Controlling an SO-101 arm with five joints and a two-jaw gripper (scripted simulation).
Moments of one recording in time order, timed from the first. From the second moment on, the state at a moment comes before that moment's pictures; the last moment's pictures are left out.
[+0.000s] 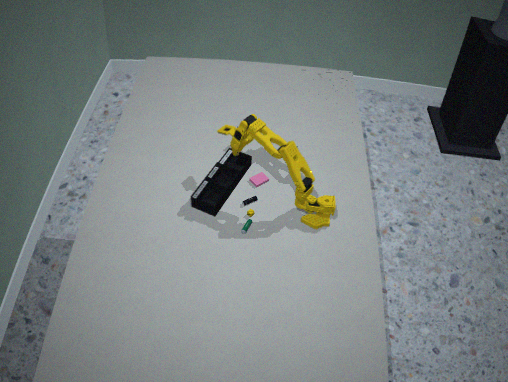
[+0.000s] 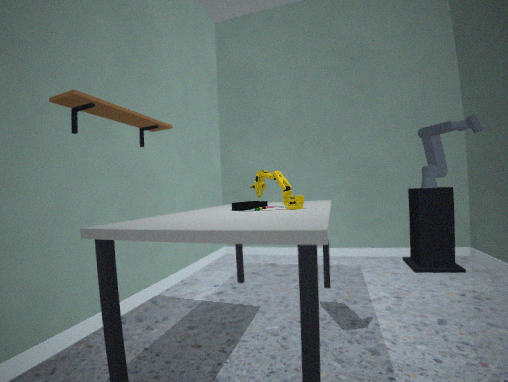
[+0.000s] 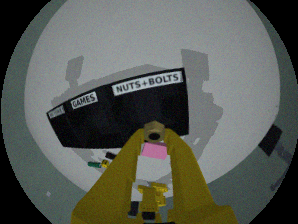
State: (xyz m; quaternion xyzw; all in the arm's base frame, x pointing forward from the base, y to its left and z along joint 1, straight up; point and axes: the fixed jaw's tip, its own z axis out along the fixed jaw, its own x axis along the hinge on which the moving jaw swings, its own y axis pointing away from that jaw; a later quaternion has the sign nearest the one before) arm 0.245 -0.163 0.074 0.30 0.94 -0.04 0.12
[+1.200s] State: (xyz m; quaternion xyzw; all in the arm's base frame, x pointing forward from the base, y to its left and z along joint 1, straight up) arm 0.242 -0.161 0.037 0.30 0.95 -0.03 0.10
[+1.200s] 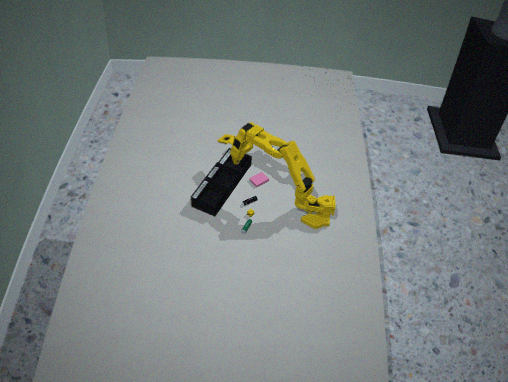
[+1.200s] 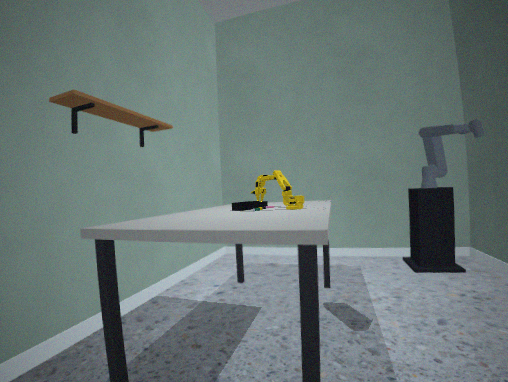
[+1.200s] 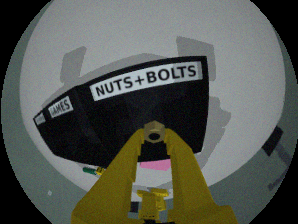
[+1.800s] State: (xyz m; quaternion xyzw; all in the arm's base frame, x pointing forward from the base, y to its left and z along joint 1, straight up) arm 0.242 -0.161 0.021 0.30 0.95 -0.03 0.10
